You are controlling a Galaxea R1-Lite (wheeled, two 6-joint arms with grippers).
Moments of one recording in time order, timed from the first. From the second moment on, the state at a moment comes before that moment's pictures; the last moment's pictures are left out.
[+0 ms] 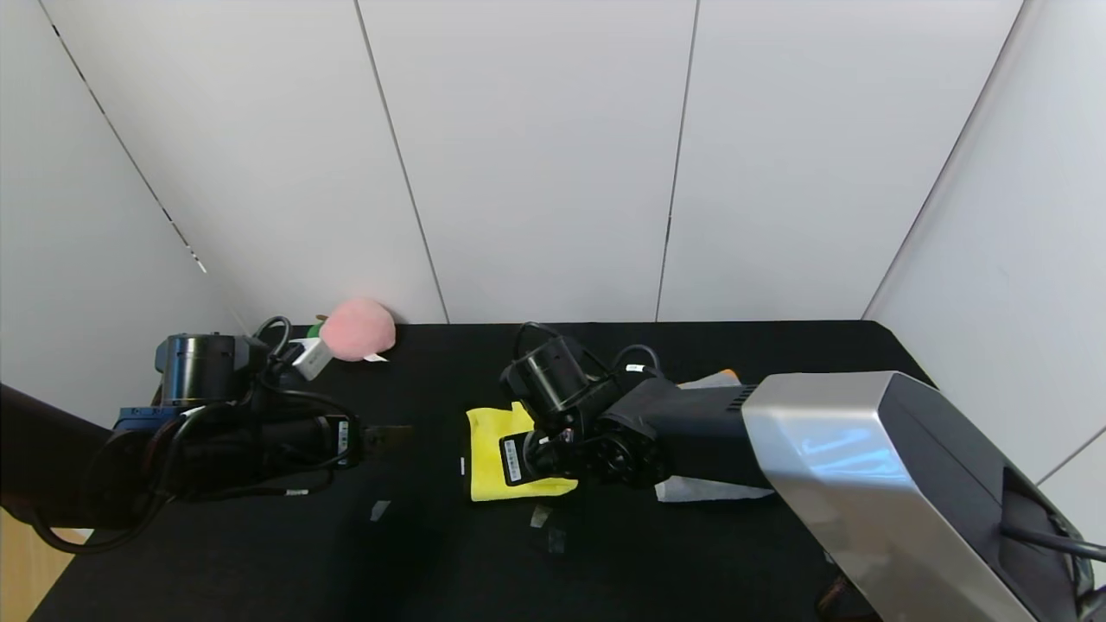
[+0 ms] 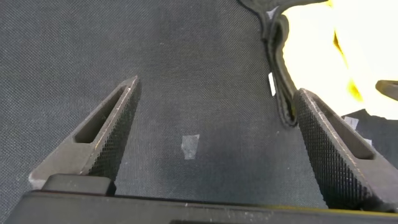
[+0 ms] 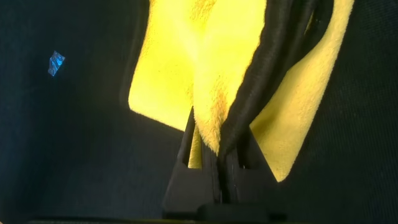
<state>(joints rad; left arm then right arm) 0.02 1.86 -0.75 -0.47 -0.29 -0.01 0.82 2.52 -1.99 0.21 -0.10 0.39</state>
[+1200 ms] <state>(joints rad) 0.01 1.87 -0.74 -0.47 -0.28 0.00 0.91 2.52 -1.99 0.09 -0.10 0.35</state>
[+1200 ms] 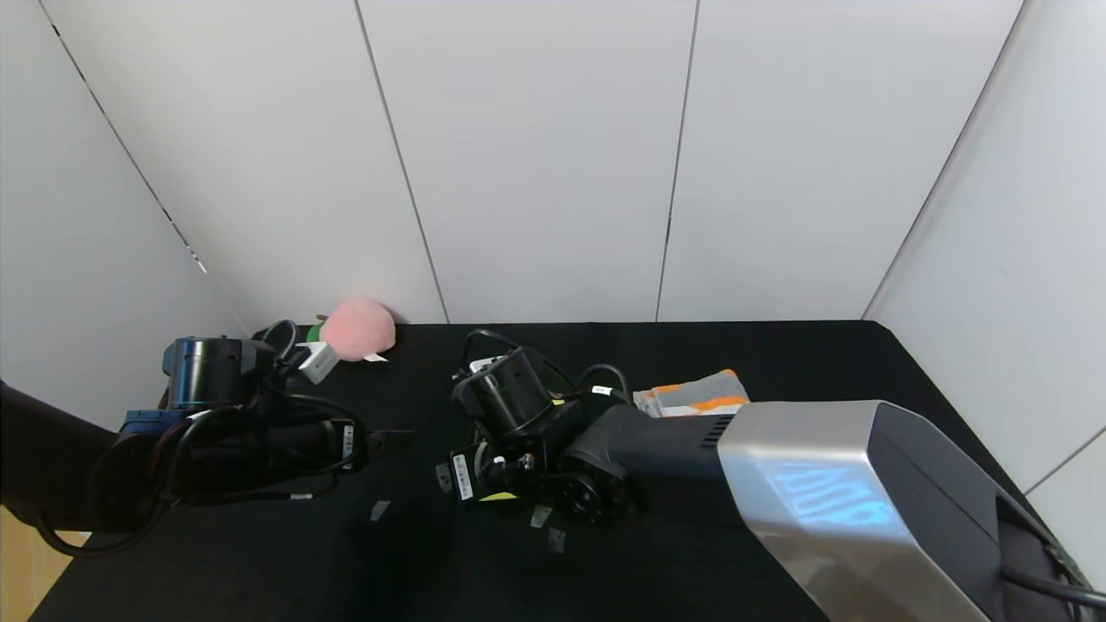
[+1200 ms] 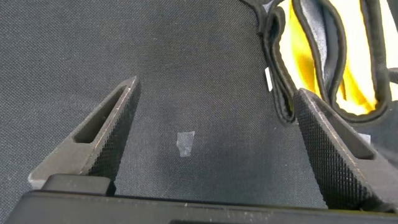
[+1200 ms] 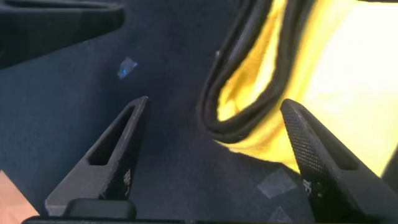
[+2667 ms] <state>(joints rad) 0.00 1.87 -0.74 -0.47 -0.28 0.00 0.97 2.58 -1.99 0.04 -0.10 0.33</state>
